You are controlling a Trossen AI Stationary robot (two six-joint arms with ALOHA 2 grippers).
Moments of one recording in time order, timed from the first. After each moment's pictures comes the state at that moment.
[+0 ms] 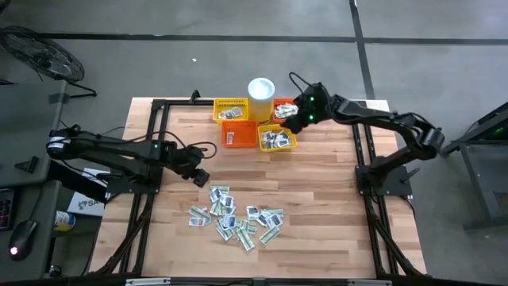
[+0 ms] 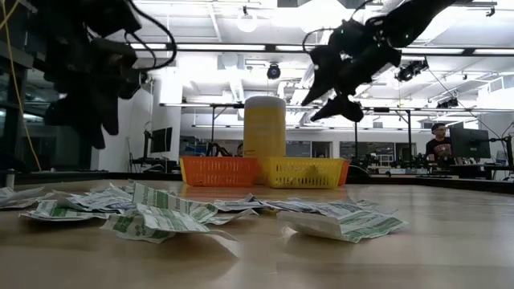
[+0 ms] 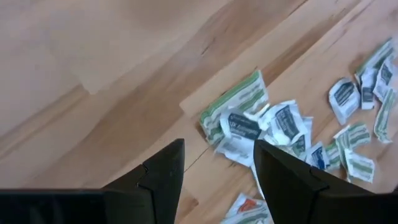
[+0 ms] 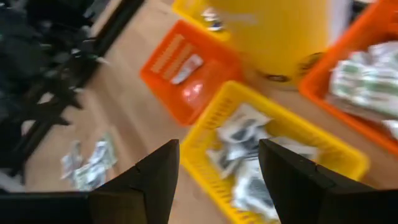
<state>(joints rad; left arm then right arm) 0.01 0.99 0.57 -0.59 0.07 -1.00 -0.63 1.44 0.94 -0.21 -0.39 0.45</state>
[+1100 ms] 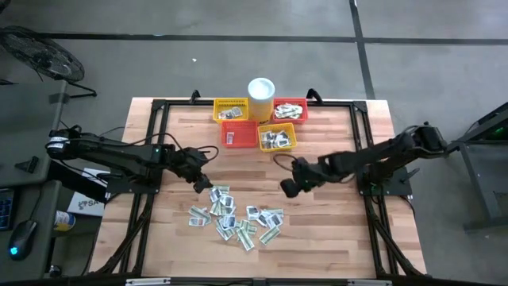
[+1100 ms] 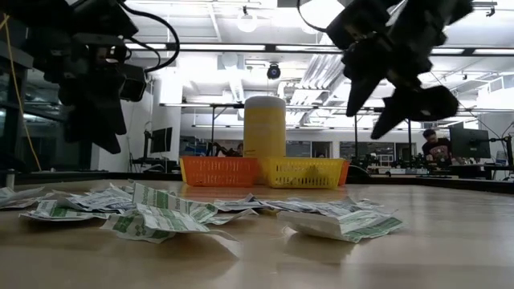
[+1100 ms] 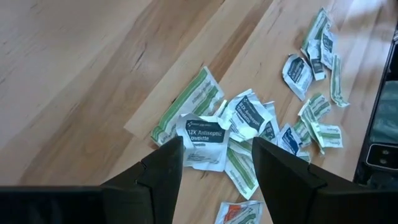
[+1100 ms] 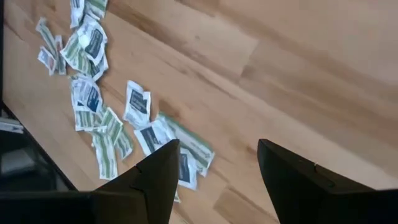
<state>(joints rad) 0.01 0.99 0.44 -0.28 0.18 -0.82 0.17 1.42 0.85 -0.40 -0.01 1.33</state>
